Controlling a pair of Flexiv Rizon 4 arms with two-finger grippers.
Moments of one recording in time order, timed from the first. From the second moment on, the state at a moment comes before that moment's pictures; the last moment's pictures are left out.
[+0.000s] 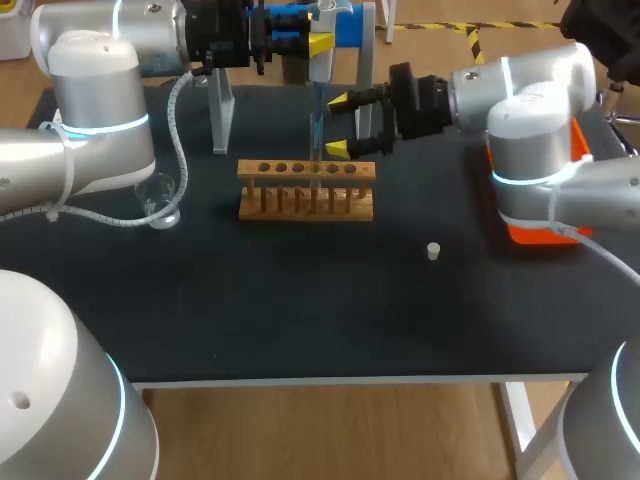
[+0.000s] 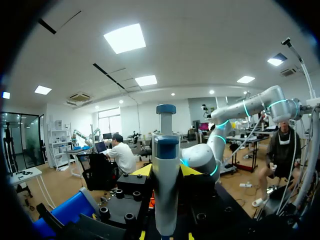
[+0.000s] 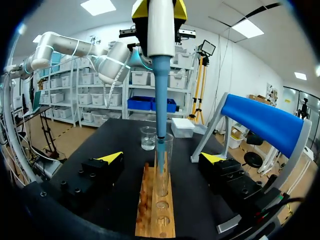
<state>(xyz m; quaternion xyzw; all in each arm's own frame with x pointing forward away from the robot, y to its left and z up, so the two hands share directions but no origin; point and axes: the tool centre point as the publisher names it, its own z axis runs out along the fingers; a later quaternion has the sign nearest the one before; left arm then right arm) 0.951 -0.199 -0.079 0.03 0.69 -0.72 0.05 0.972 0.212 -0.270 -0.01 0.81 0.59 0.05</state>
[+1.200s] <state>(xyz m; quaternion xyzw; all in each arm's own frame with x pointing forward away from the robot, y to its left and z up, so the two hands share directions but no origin) 0.951 -0.199 -0.079 0.03 0.69 -0.72 0.05 0.980 0.254 -0.300 0.00 0.83 0.55 0.10</state>
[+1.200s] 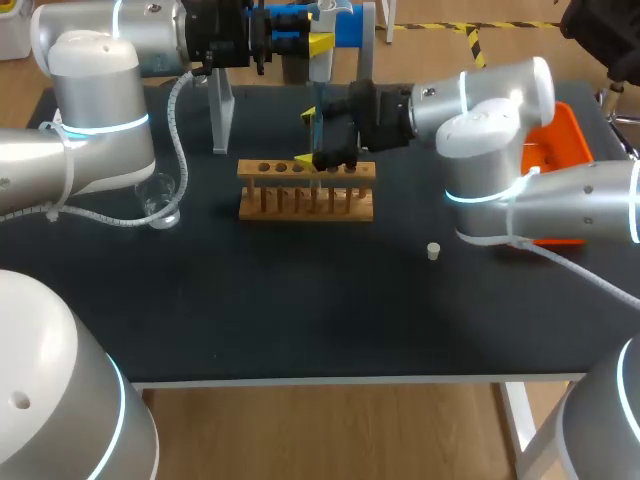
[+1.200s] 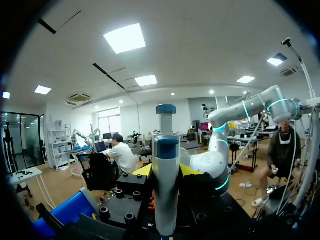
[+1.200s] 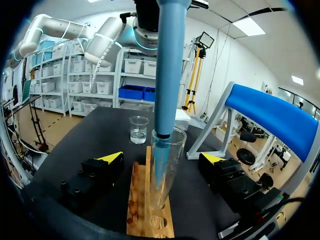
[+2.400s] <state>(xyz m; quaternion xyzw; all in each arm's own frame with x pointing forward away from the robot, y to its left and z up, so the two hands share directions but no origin) 0.951 -0.200 -0.076 0.03 0.69 -0.72 0.05 0.980 0.262 -0.307 0.01 0.83 0.55 0.11</state>
